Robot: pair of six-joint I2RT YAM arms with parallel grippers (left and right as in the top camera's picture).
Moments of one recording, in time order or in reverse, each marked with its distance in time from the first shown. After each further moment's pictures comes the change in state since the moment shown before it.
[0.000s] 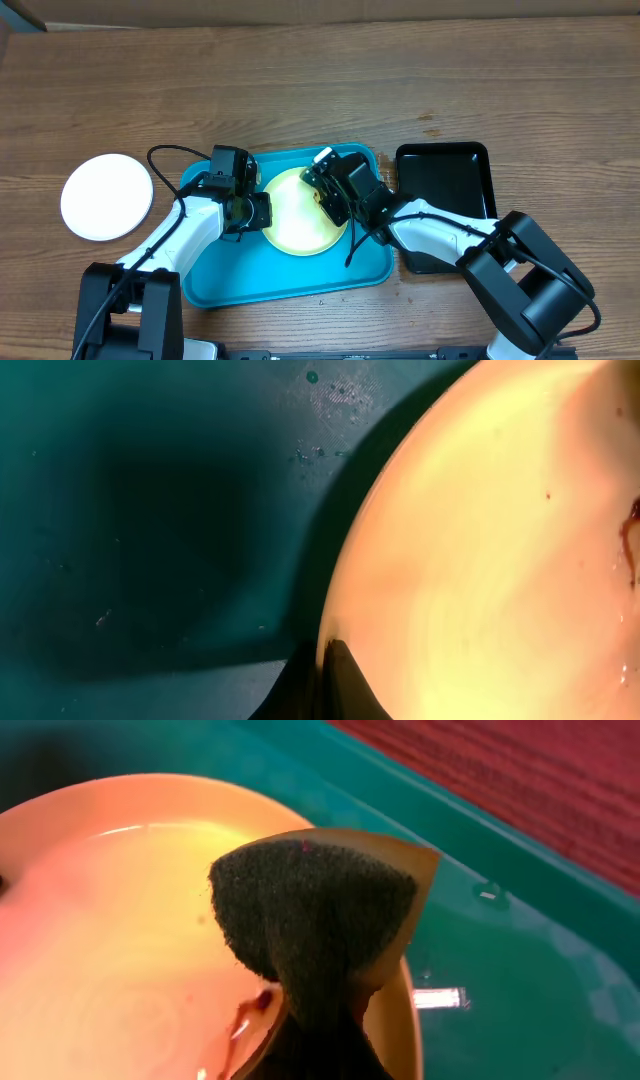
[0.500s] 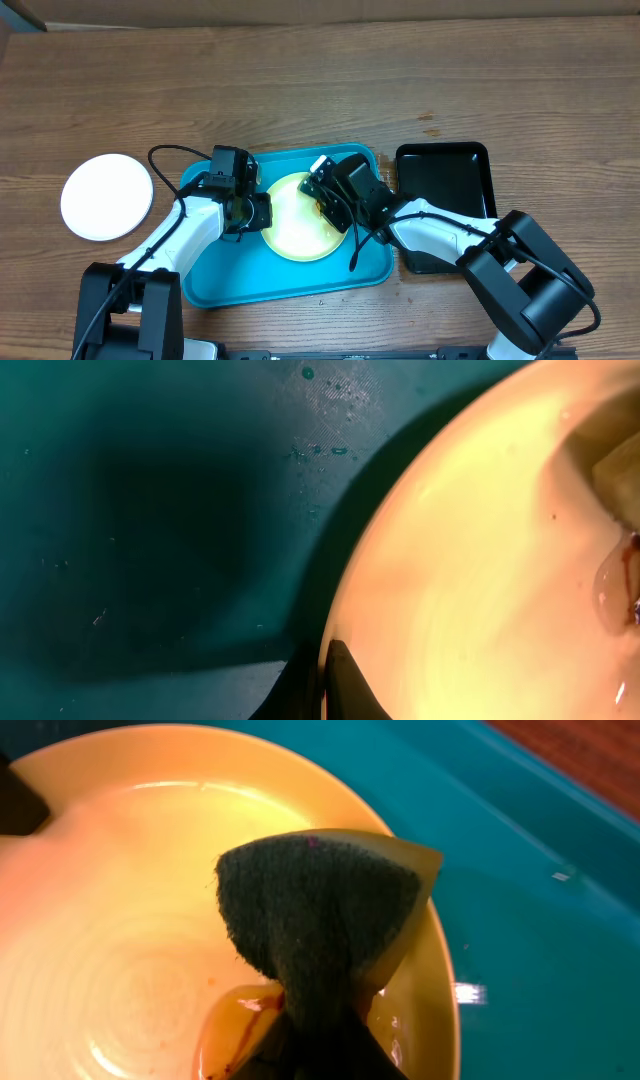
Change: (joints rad) left arm 0.000 0.000 0.000 -0.002 0.003 0.009; right arm -0.001 0.002 0.000 -0.073 -0.092 -0.077
